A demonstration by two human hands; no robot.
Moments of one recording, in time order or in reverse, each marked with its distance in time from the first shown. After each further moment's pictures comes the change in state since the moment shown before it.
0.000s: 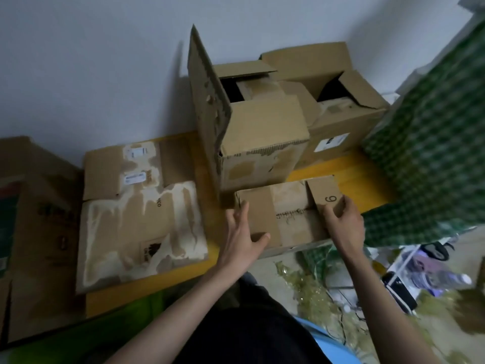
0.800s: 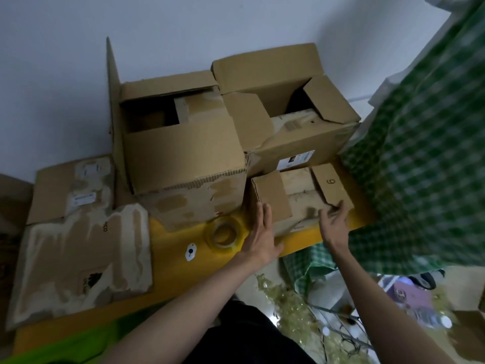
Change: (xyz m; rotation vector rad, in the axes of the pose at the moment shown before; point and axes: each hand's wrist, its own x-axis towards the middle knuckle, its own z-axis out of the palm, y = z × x) left_hand 0.164 0.124 0.172 0.345 -0.277 0.026; right_hand 0.204 0.102 -0.019 0.202 -0.156 0.124
